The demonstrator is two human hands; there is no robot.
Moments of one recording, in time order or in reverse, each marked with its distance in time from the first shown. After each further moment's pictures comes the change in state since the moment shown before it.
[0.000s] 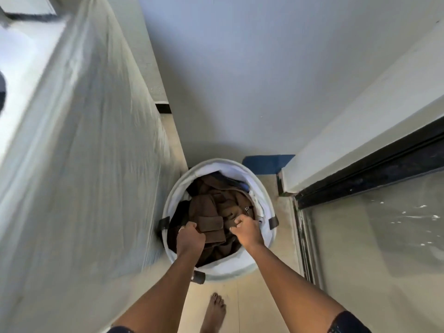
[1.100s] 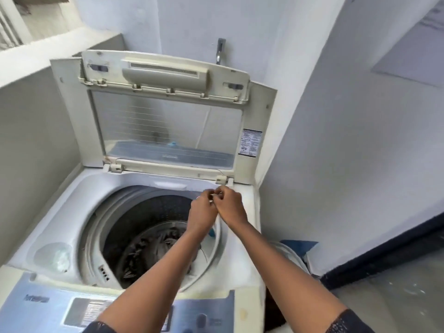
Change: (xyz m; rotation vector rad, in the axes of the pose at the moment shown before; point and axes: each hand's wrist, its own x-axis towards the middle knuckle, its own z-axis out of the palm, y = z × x) left_hand -0.155 0.016 -0.462 -0.357 0.314 0.611; right_hand -0.276 -0.466 0.007 0.059 0.330 -0.606
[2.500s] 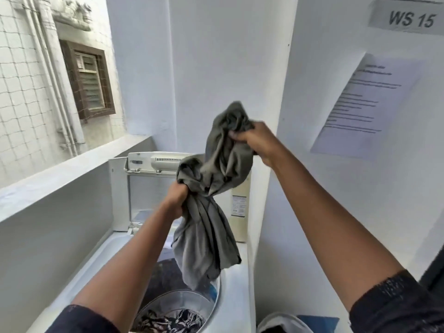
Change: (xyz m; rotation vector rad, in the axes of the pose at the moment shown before) left_hand -0.017 0.158 -0.134 -0.606 0.084 0.063; right_hand -0.048 -0.200 -0.273 0.475 0.041 -0.431
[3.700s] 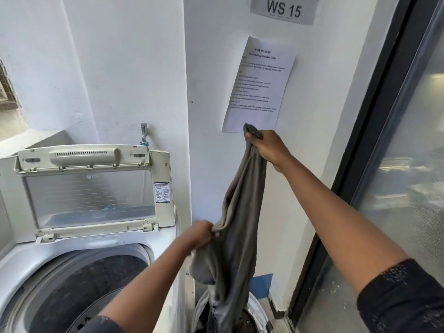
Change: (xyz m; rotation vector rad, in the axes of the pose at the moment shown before) left_hand -0.108 -0.113 0.217 1.211 -0.619 0.304; right_hand -0.102 0.073 -0.222 -0.471 0.305 0.056
